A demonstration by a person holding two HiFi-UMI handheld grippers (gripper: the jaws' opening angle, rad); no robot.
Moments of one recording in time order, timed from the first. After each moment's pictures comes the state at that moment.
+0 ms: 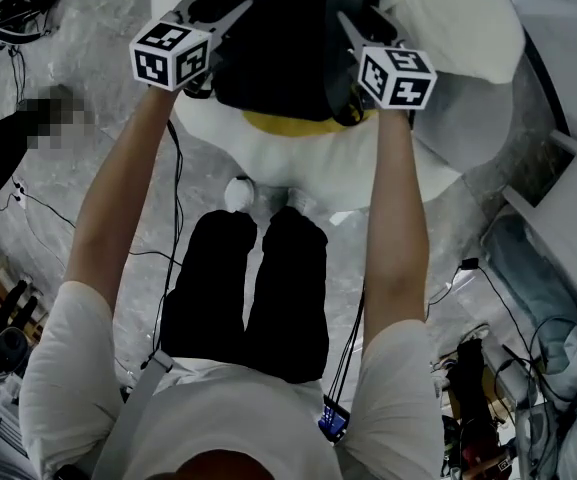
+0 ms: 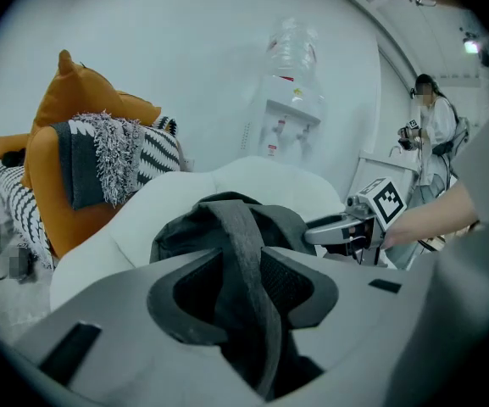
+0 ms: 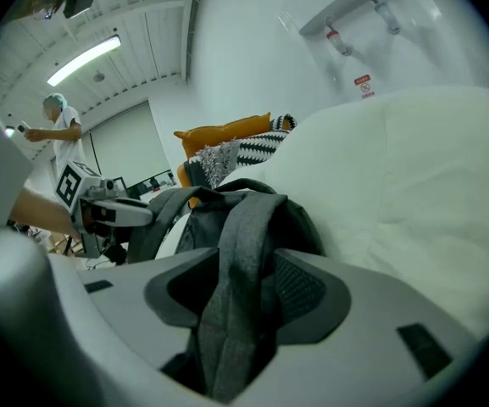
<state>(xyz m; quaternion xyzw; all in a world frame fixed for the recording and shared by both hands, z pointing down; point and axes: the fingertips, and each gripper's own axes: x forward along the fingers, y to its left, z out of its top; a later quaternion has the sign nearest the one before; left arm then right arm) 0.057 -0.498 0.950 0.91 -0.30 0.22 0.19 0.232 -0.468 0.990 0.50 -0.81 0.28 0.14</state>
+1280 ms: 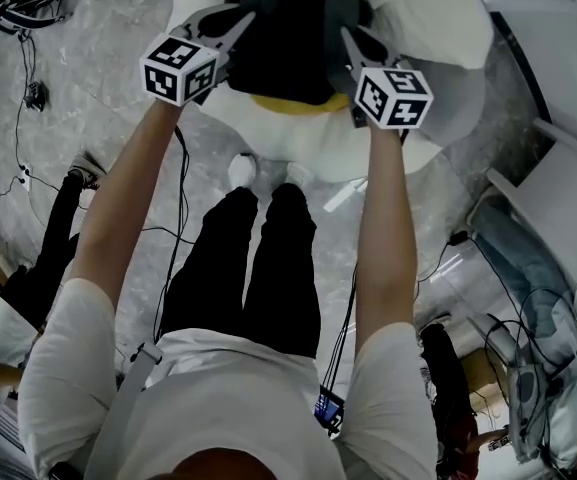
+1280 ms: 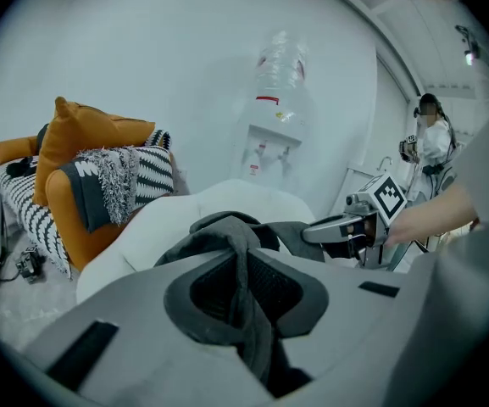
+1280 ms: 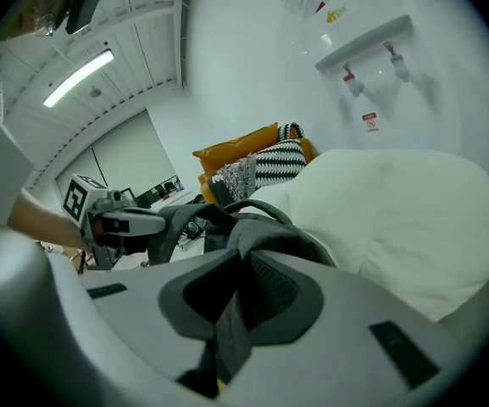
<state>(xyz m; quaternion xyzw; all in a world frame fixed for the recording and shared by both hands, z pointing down) 0.058 -0.441 0.843 0.91 -0.29 0.23 0.20 0.216 -0.409 0.875 0.48 -0.81 0.32 0.12</state>
